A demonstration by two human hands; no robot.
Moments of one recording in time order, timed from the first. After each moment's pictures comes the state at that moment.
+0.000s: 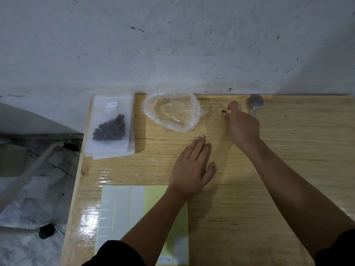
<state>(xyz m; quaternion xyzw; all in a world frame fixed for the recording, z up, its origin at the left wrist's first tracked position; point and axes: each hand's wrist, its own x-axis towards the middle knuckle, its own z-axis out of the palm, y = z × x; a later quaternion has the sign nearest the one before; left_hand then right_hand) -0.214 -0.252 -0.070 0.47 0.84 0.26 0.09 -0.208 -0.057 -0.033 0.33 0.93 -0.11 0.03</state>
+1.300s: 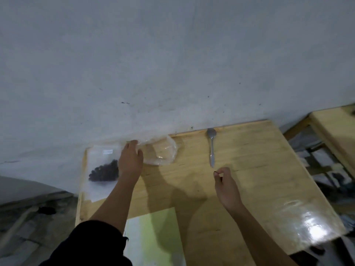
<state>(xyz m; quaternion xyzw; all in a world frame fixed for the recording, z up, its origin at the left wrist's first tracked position) -0.353 -0.267 0.000 0.23 0.91 0.32 0.10 -0.101 -0.144 0.020 0.54 0.74 -0.38 -0.08</state>
